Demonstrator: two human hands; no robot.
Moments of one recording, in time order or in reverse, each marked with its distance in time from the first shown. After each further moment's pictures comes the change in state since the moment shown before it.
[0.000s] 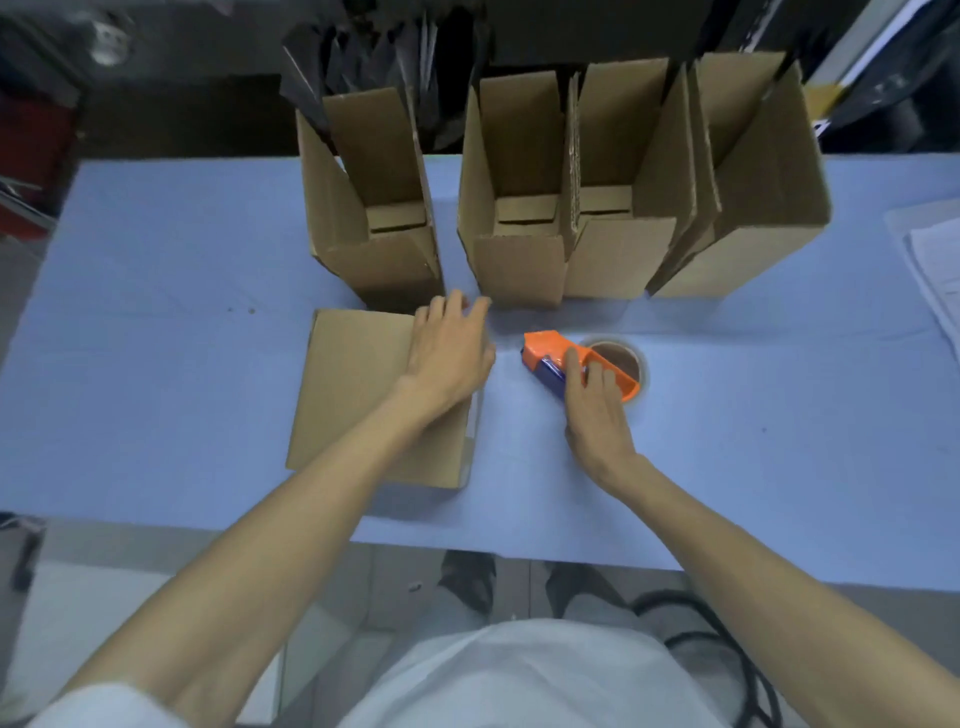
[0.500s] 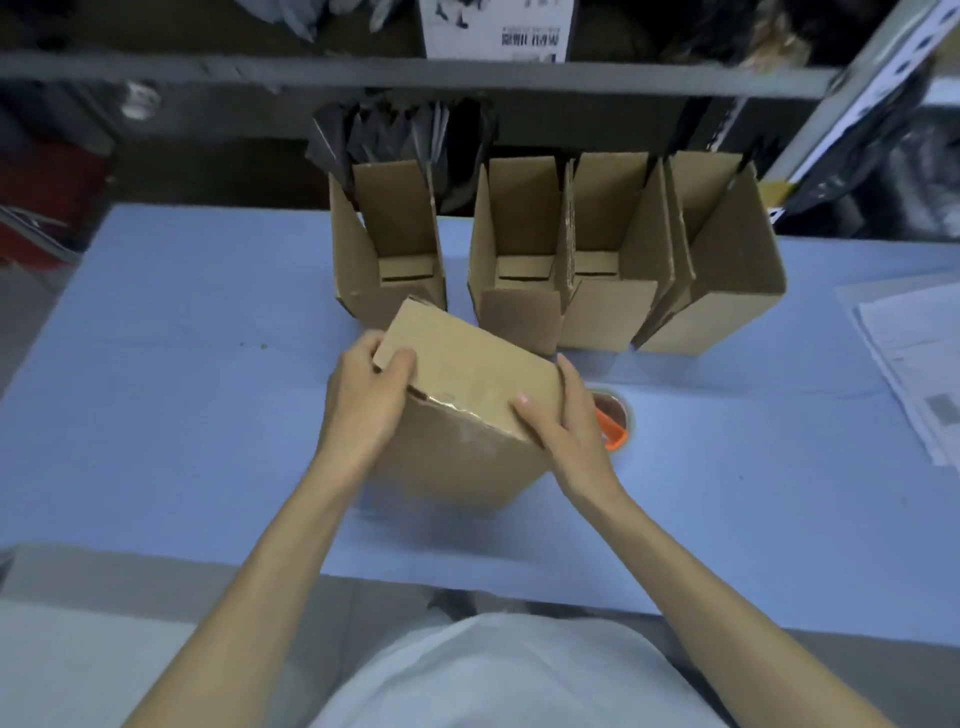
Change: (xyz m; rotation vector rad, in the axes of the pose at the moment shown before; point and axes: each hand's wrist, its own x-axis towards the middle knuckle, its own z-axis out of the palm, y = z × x) left_hand -0.079 -0.034 -0.070 -1.051 0.331 -0.480; right_hand -0.030 -0.048 -0.084 1.208 -0.036 0.175
